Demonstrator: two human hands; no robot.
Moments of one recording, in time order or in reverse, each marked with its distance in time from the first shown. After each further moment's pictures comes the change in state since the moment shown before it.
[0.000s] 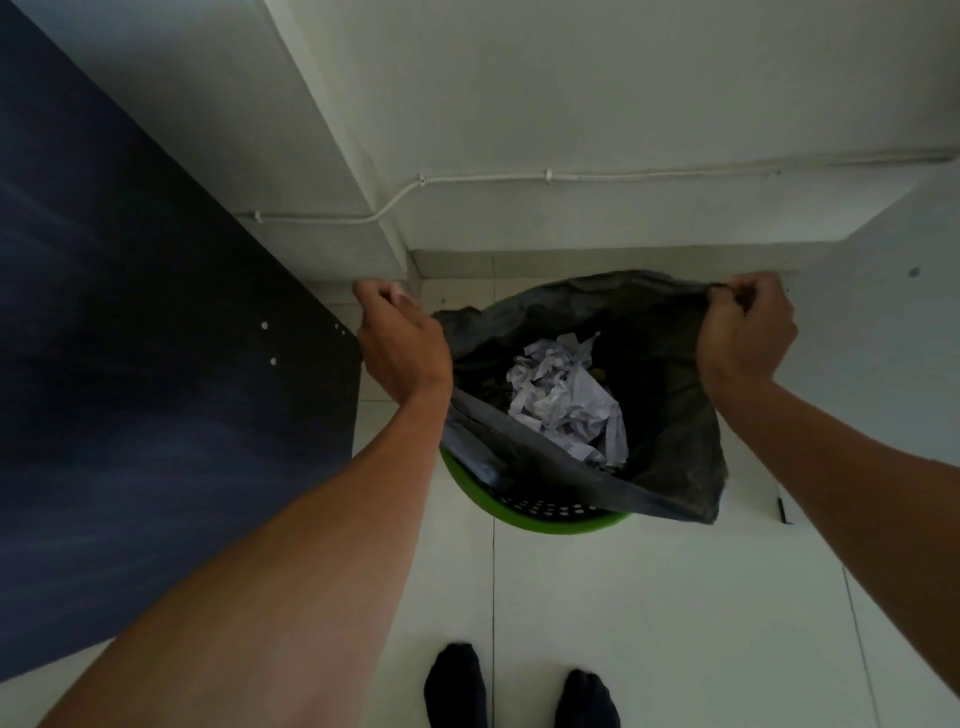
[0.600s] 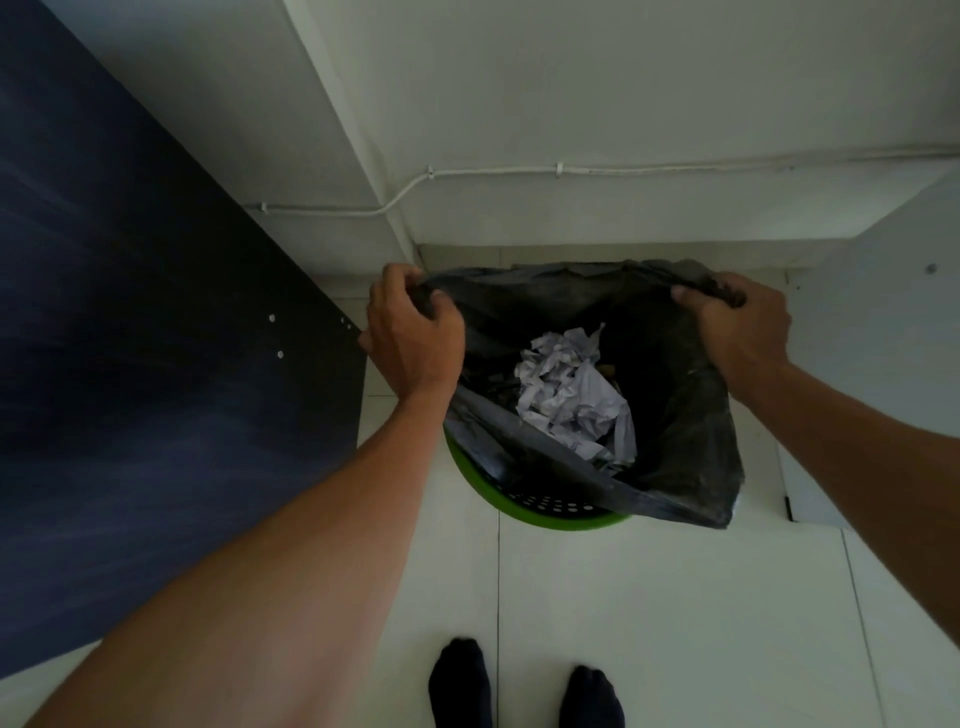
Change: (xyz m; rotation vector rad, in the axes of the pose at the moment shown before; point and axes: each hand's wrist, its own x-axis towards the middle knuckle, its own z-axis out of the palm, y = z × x) left_hand 0.007 -0.013 -0.002 0.031 -0.160 0.153; right_hand 0.009 0.005 0.005 -0.053 -0.302 -0.050
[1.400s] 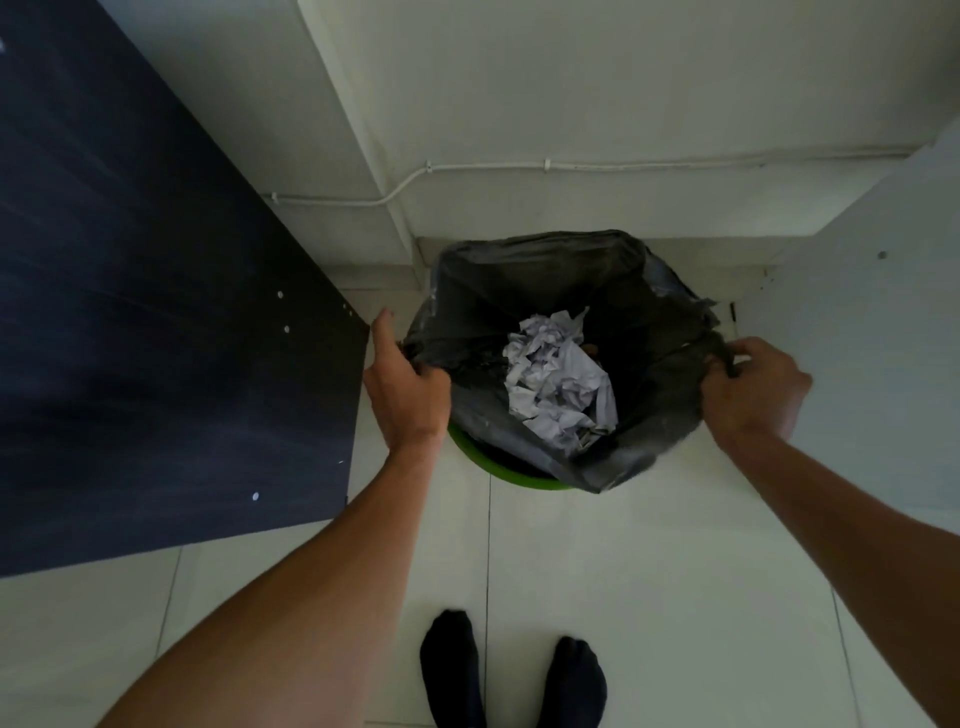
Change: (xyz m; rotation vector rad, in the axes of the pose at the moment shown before) left_hand -0.078 -0.011 -0.050 -0.141 -0.118 -0.171; right_hand -0.076 0.052 -0.041 -0.283 0.121 0.006
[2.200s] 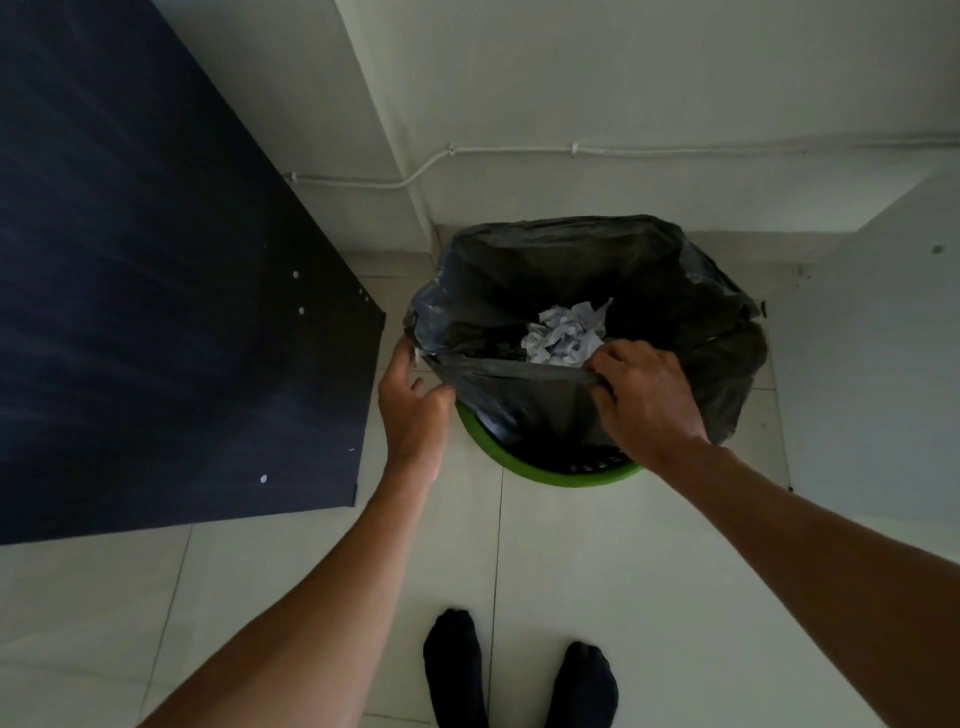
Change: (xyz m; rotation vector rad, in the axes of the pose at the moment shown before) left_hand -0.011 -0.043 -0.006 -0.345 -0.184 -0.104; right_hand -0.043 -0.039 0.064 -0.295 -0.279 -0.834
